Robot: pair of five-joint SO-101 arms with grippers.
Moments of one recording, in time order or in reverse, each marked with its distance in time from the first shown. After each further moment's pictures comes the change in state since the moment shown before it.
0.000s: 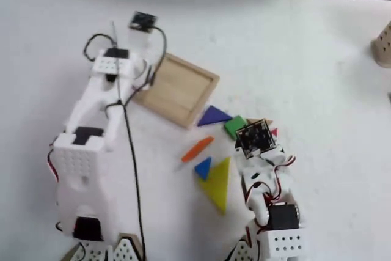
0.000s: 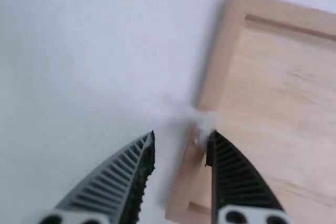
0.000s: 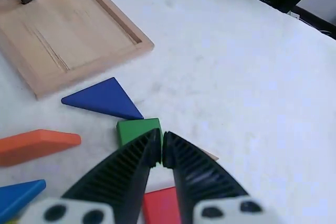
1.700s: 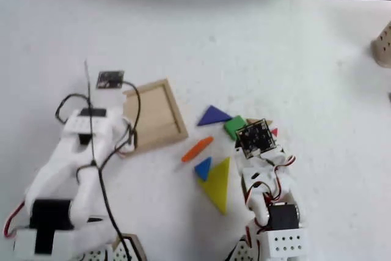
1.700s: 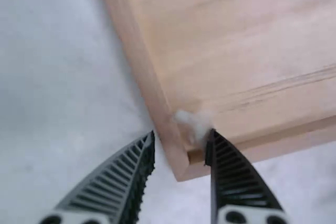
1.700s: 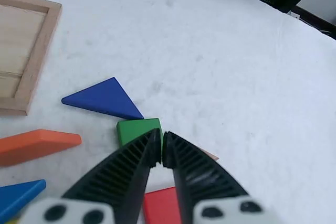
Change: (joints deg) left arm -2.9 -47.3 63.5 -3.0 13.0; right arm 0.0 0.0 0.0 0.0 0.0
